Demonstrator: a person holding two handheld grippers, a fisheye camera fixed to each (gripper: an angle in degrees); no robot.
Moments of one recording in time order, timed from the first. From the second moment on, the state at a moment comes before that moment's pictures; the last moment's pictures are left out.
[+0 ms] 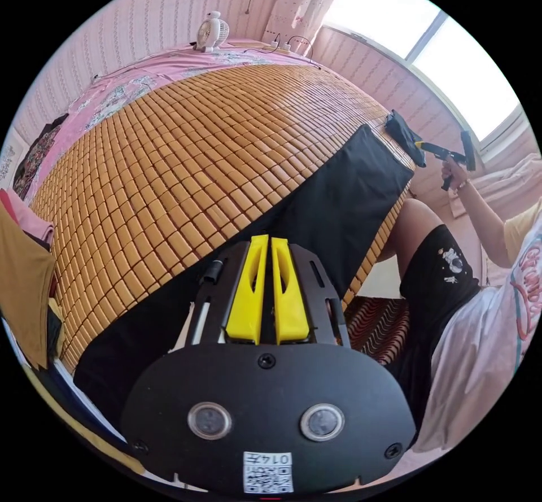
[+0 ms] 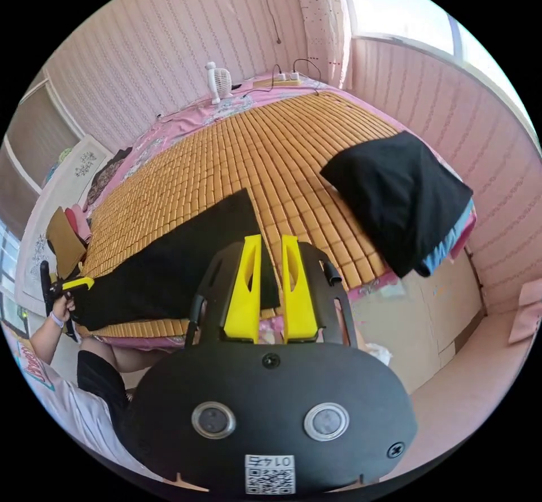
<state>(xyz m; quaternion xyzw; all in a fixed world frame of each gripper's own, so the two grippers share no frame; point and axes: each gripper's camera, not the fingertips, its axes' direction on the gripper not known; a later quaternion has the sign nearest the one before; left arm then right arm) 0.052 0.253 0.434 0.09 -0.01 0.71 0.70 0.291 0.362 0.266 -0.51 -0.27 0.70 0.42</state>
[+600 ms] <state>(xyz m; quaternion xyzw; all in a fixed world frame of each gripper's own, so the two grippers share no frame) 0.042 0.314 0.504 0.04 -0.06 0.74 0.67 0.141 0.347 0.291 -0.57 -0.30 0.57 0.51</state>
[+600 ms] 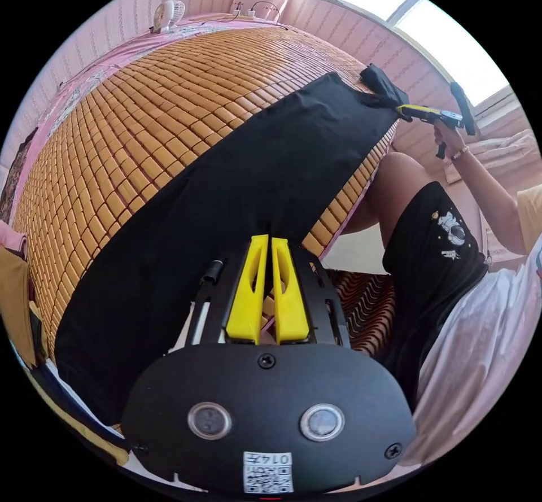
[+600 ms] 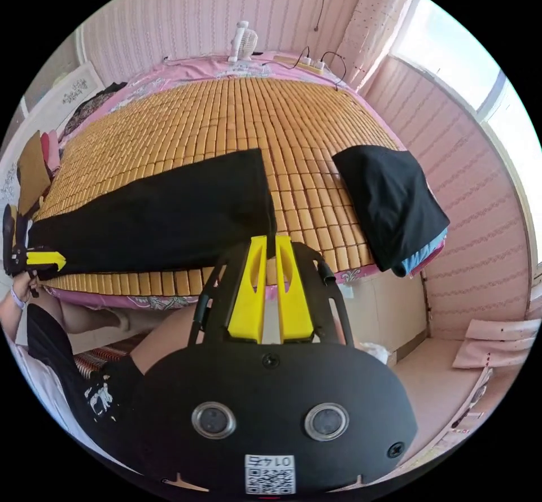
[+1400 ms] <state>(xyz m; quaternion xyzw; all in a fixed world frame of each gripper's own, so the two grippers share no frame) -0.043 0.246 0.490 0.11 0.08 0.66 0.74 -0.146 0.074 0.471 -0.30 -0.64 0.39 0.59</state>
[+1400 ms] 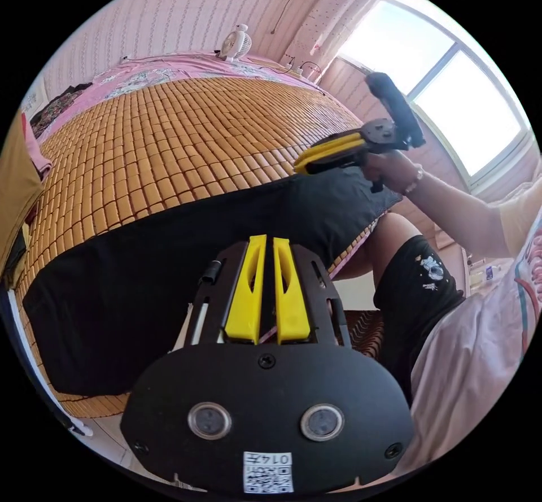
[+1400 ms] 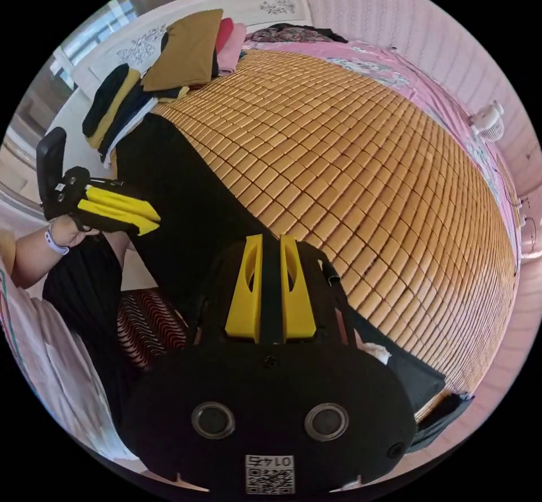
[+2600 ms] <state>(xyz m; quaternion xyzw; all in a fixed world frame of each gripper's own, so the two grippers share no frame) -0.115 0.275 0.588 0.12 0.05 0.75 0.65 -0.450 0.019 0.487 -0.38 -0.75 0.04 0.54</state>
